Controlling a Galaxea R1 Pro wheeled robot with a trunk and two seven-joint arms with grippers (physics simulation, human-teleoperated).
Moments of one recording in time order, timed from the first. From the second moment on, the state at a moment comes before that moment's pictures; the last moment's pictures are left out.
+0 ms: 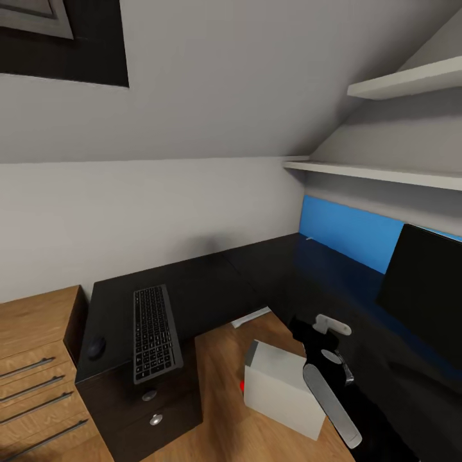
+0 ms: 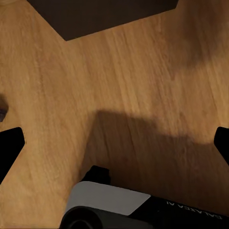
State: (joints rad) left arm -0.04 -0.06 -0.34 -0.84 0.45 0.29 0.57; right arm -0.39 -0.11 0.40 -1.41 -0.66 0.28 -0.81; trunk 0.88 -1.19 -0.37
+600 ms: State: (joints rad) left arm -0.04 -0.06 -0.34 -0.78 0.45 0.16 0.57; right arm -0.39 -0.10 0.43 -1.41 -0.67 0.27 -0.74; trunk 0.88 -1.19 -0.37
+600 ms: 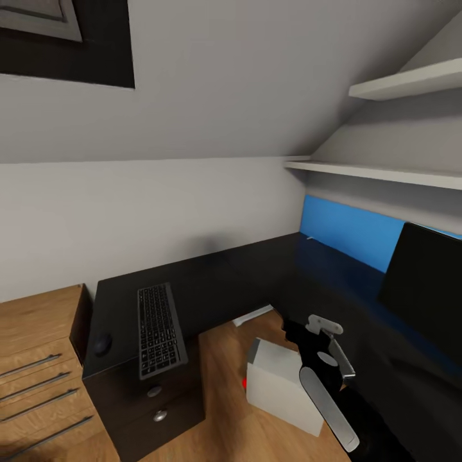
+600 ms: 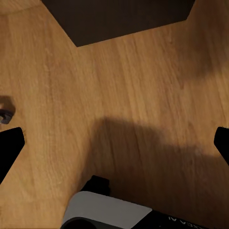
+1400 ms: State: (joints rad) left arm -0.04 -0.06 -0.34 -0.77 0.46 0.16 0.57; right arm -0.39 -0.10 0.43 -1.37 -0.67 0.24 -0.71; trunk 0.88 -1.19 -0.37
